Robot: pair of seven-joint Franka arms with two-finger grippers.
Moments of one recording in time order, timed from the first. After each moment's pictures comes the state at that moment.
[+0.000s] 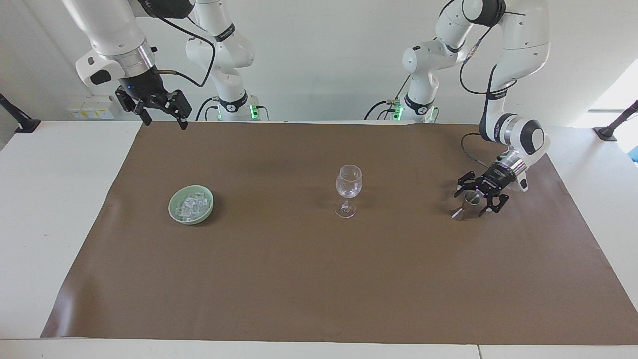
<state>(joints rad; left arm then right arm) 0.27 0.27 0.12 -2.32 -1.53 1.90 -0.42 -0.07 -0.07 0.06 -1.61 0.01 1.53 0.15</state>
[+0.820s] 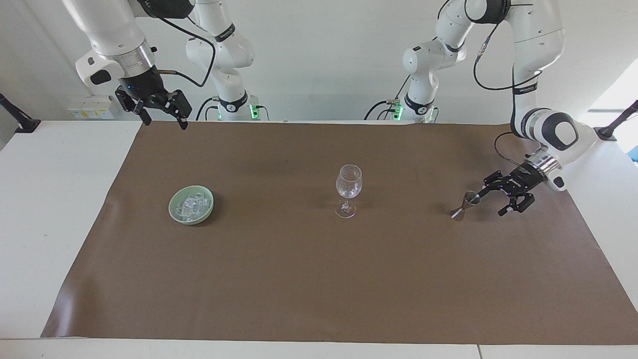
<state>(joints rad) 0.29 0.26 0.14 -2.10 -1.11 1.98 -0.38 -0.07 -0.07 0.06 -1.61 0.01 1.53 0.15</state>
